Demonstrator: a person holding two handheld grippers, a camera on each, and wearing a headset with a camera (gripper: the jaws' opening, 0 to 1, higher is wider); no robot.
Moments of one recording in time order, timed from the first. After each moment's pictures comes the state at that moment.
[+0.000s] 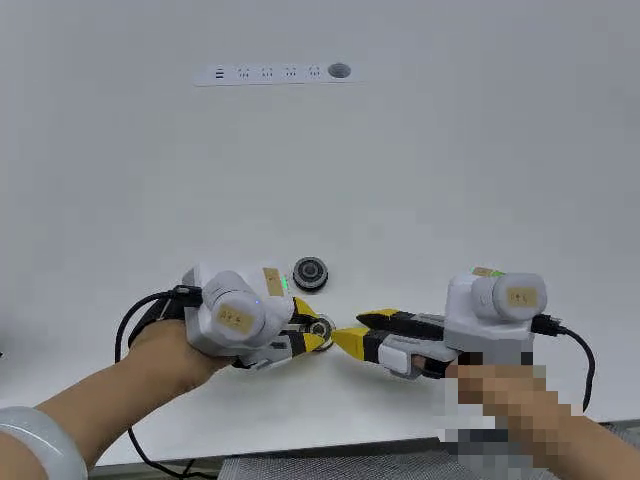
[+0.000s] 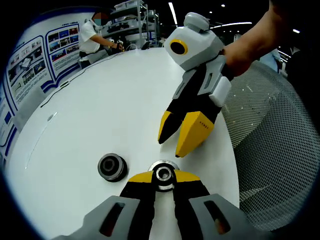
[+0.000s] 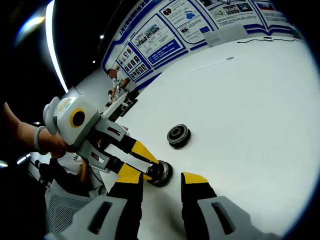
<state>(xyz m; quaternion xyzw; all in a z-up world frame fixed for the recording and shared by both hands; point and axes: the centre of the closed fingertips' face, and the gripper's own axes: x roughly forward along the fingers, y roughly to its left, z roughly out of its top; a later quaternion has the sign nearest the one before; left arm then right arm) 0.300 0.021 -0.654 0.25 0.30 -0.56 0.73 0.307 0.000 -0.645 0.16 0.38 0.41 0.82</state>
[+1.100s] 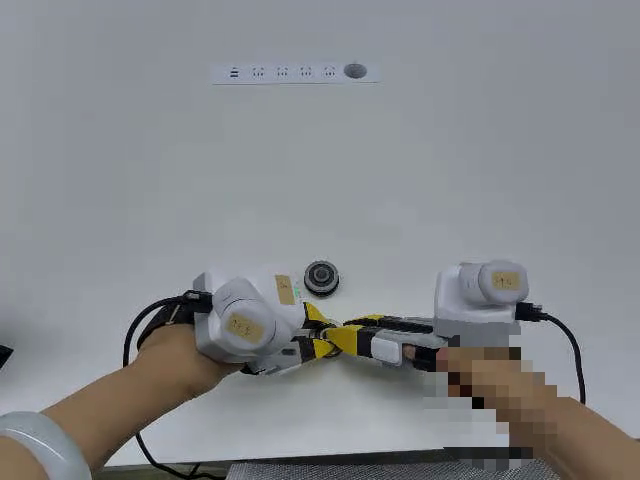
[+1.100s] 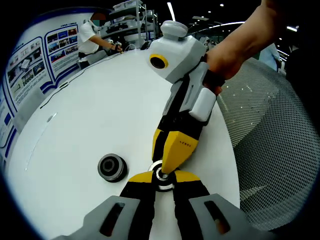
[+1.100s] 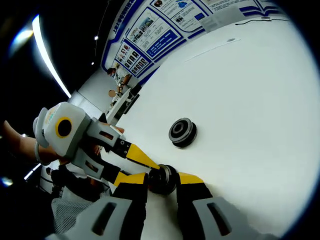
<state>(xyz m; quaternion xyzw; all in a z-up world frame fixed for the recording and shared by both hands) 0.300 0.020 -0.654 0.25 0.30 -0.57 0.73 0.312 0.022 -0.658 0.20 0.42 0.43 0.78</state>
